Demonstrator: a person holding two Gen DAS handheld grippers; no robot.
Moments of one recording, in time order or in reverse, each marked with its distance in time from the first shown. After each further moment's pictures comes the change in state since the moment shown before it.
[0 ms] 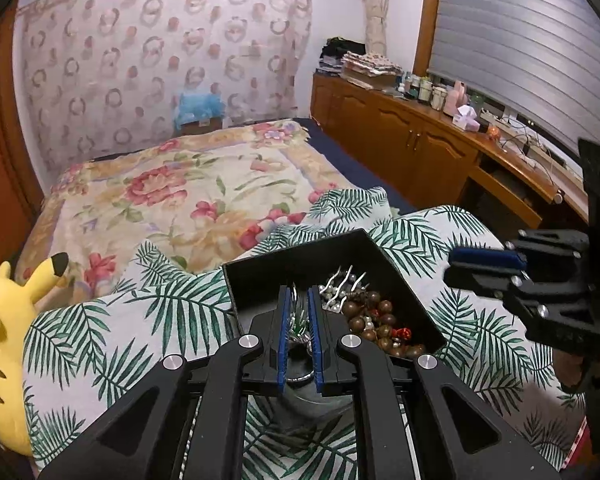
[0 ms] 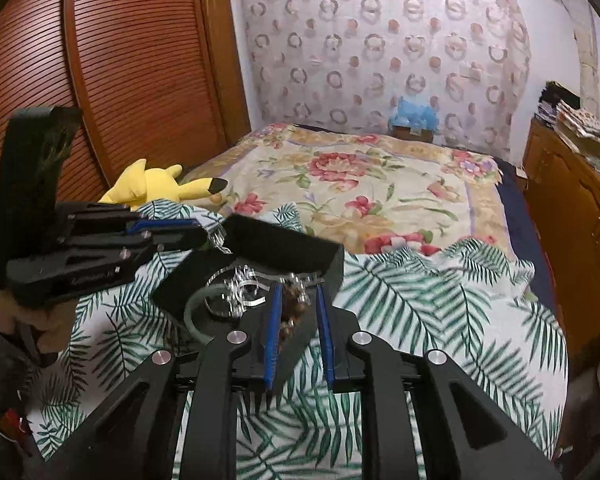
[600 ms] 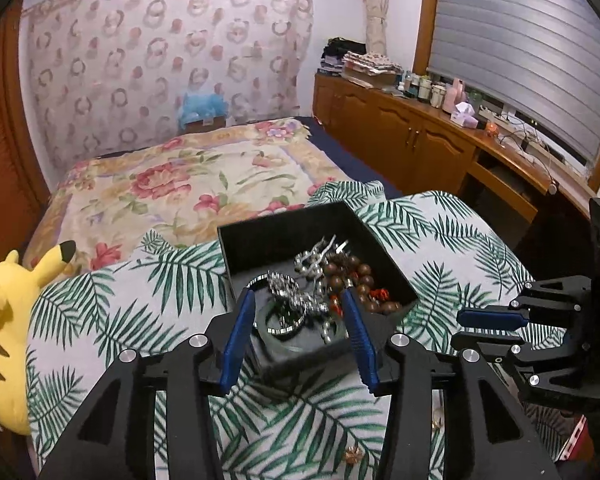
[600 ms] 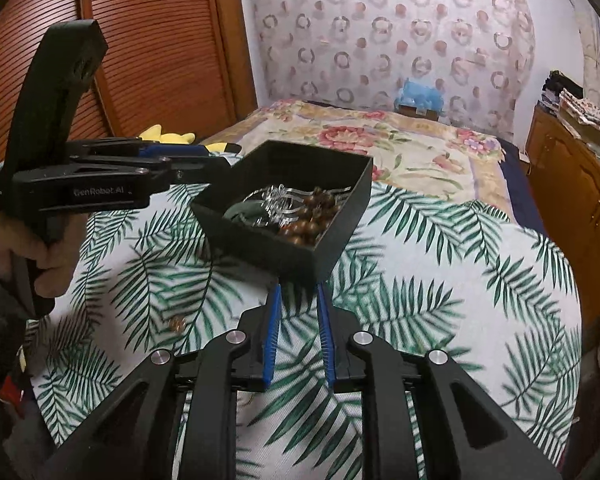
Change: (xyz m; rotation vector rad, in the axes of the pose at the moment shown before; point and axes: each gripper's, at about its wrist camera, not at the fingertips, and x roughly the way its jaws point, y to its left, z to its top) left arm -0.029 -0.016 -0.028 0.001 0.002 0.023; right arm -0.021 0.034 -0.067 -0.018 0.066 0.016
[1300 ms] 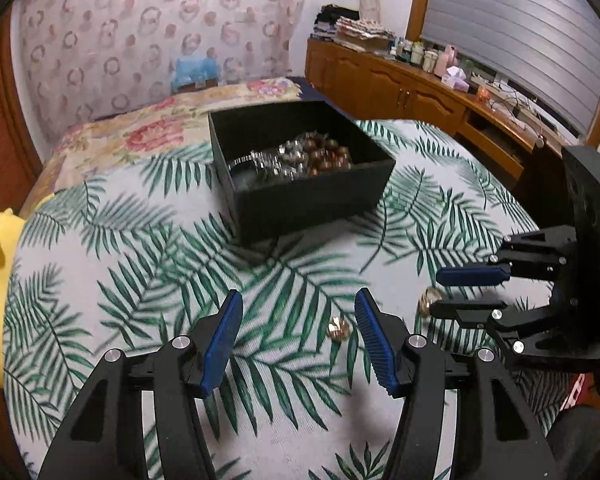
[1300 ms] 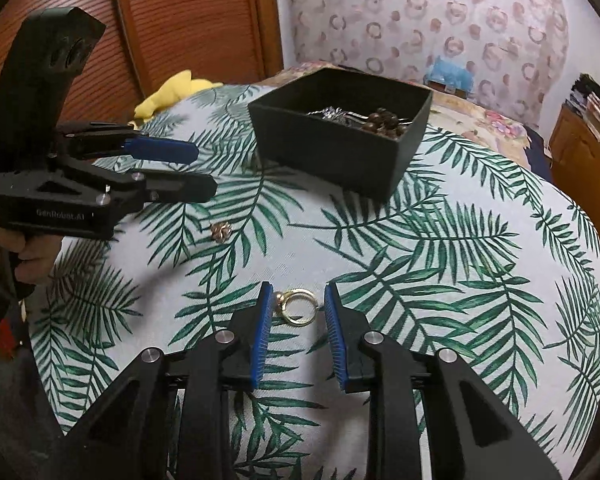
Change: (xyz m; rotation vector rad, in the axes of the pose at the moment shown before) left arm -0.012 -0.009 -0.086 -0.004 0.125 -0.039; right arm 0.019 0.043 -0.046 -0.107 0.136 0.041
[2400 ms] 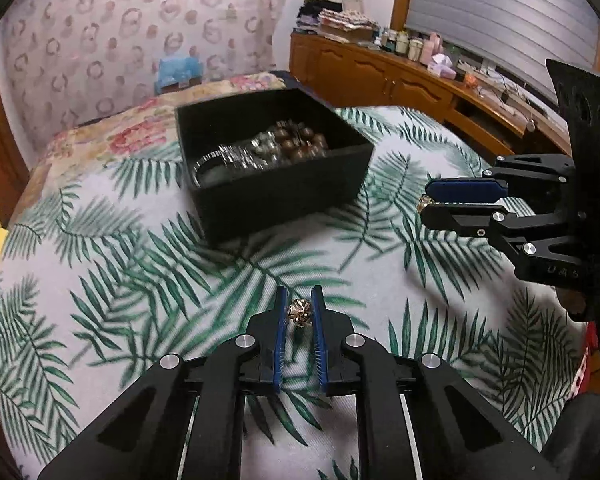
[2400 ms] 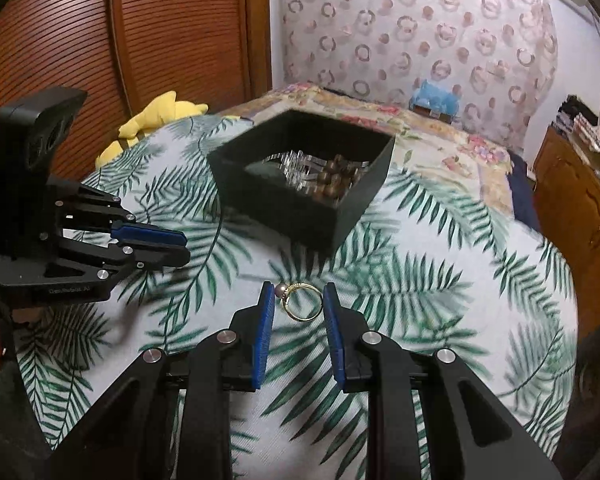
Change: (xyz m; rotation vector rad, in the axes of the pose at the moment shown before) left arm 0.012 -0.014 0.009 0.050 0.003 -0.019; right arm -0.023 -0.038 0.034 -0.021 -0.106 -0.066
